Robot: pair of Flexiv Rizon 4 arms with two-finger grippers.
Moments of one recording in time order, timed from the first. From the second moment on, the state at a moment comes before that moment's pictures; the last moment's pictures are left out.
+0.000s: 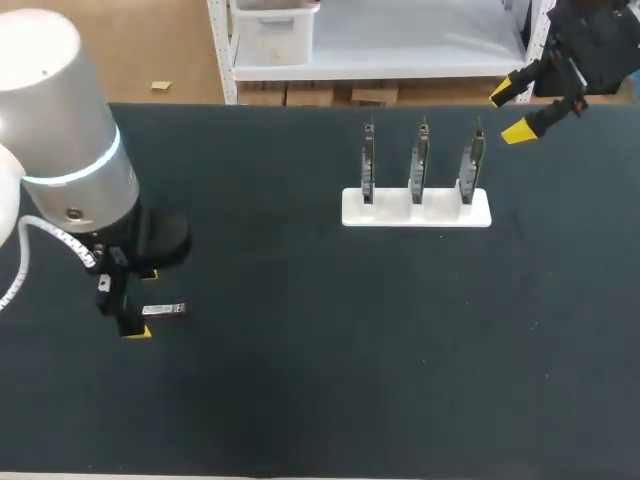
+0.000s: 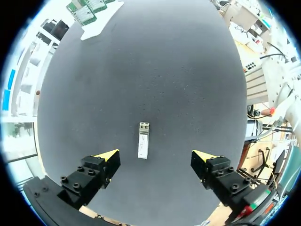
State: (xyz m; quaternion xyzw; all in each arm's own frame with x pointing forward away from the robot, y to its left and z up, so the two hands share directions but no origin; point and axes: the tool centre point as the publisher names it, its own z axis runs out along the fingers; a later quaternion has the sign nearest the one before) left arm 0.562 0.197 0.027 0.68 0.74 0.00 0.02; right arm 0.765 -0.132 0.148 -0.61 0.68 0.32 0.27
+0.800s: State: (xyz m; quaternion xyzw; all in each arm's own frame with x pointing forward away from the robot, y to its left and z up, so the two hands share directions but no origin) left arm 0.570 0.206 -0.005 0.67 0.74 -0.02 0.01; right arm 0.765 -0.132 0.148 -0.61 0.68 0.32 0.27
